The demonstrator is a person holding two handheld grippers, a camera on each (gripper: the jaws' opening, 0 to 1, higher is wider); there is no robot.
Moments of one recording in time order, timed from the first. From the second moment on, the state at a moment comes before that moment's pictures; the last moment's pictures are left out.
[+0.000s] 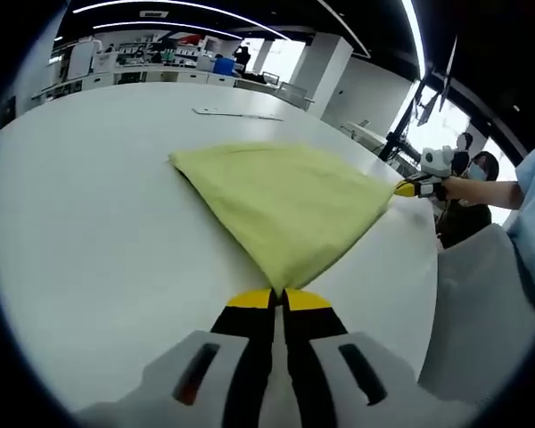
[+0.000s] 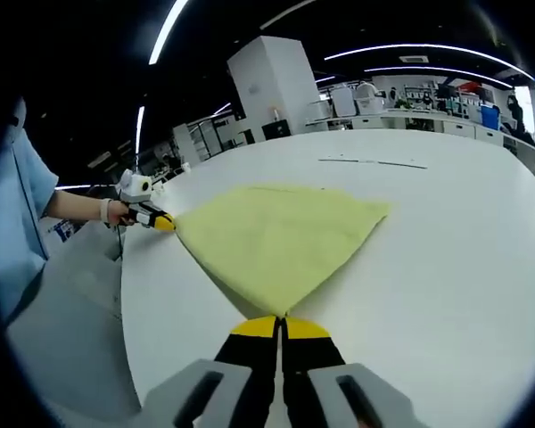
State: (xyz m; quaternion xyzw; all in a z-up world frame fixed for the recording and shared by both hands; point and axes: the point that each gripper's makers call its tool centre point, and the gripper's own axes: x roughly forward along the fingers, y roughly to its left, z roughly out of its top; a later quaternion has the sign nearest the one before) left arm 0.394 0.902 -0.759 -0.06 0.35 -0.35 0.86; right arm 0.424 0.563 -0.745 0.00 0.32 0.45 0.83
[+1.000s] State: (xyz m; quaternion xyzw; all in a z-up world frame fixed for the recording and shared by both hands) left arm 0.359 0.909 -0.741 -0.06 0.33 -0.36 0.87; right arm 0.394 0.547 -0.732 0.02 0.32 0.43 0.84
